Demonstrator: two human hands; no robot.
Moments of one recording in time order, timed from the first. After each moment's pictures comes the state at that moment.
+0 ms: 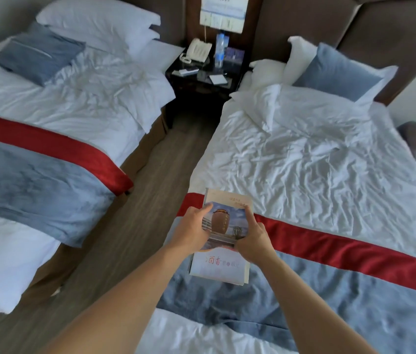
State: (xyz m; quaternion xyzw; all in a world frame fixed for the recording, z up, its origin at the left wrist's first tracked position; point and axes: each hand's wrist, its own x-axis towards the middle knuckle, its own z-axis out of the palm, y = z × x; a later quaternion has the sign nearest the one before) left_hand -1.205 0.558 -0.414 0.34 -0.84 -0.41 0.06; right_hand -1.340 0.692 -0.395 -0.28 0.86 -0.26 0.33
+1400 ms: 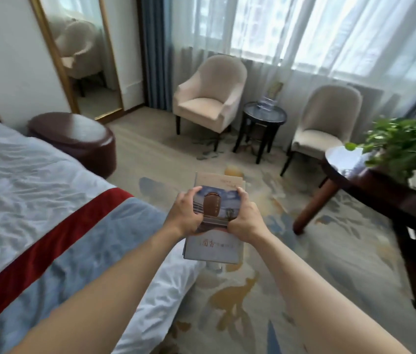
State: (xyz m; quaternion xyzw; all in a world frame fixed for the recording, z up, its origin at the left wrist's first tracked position) left_hand -1.428 1.367 -0.259 -0.23 -0.88 -0.40 -0.09; right_hand -1.341 1.526 -0.246 0.27 0.88 -0.38 -0.04
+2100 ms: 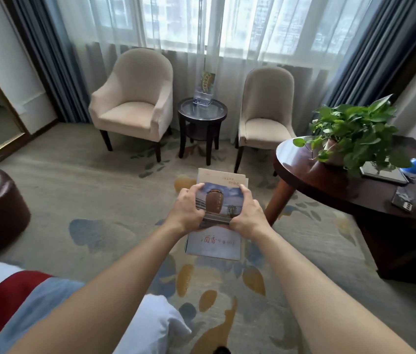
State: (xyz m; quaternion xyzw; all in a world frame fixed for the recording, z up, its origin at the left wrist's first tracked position) left_hand -1.625 1.682 -0.263 -0.37 -0.84 -0.37 -0.15; right_hand -1.489 1.801 -0.252 0.41 0.81 -0.41 -0.09
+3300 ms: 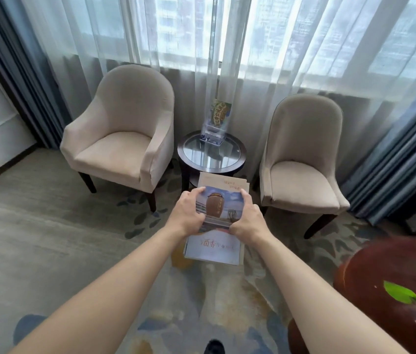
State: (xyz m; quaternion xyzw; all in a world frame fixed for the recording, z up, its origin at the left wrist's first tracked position) left_hand -2.151 2.133 -0.270 -0.36 -0.85 -0.36 -0.15; right_hand -2.020 2.258 -0.263 0.39 0.82 -0.41 -0.06
